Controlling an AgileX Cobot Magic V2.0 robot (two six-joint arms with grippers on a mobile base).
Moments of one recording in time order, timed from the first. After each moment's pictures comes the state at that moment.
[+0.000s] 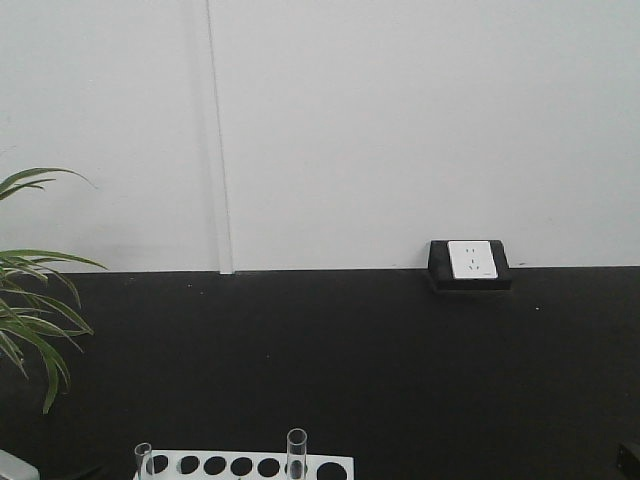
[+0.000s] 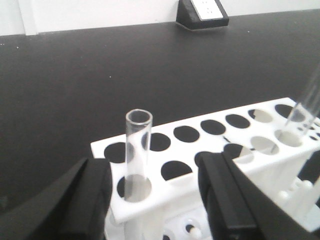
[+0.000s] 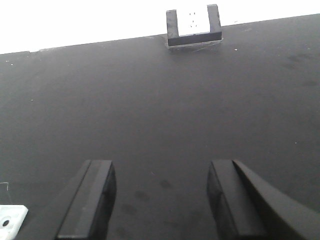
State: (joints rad) left arm -0.26 1.37 -0.24 0.26 -0.79 -0.31; right arm 0.07 0.75 -0.42 0.12 0.14 0.01
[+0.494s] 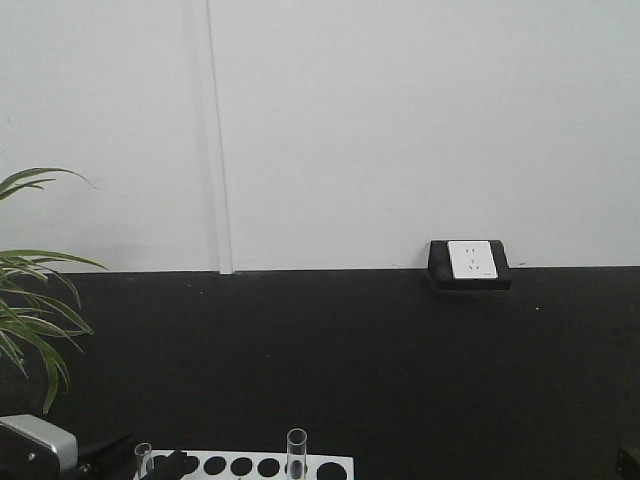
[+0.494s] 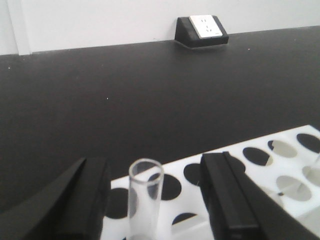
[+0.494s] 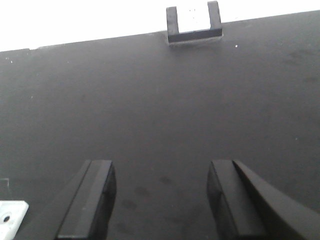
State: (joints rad) left arm -0.26 1.55 -0.35 0.25 -0.91 -0.29; right arm 0.07 0.75 -0.42 0.12 0.16 0.01
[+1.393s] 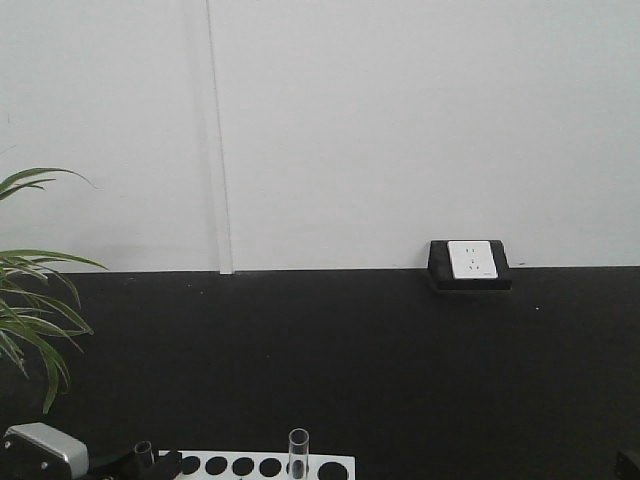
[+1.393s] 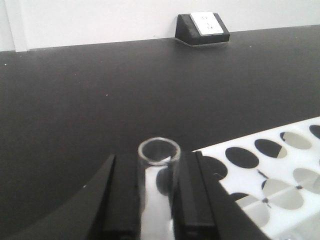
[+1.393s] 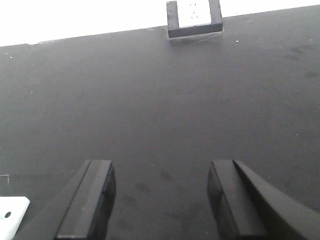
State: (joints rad) left arm -0.26 1.66 -0.36 0.24 -1.03 -0.25; right arm 0.07 0.75 -0.42 0.12 0.17 0.01
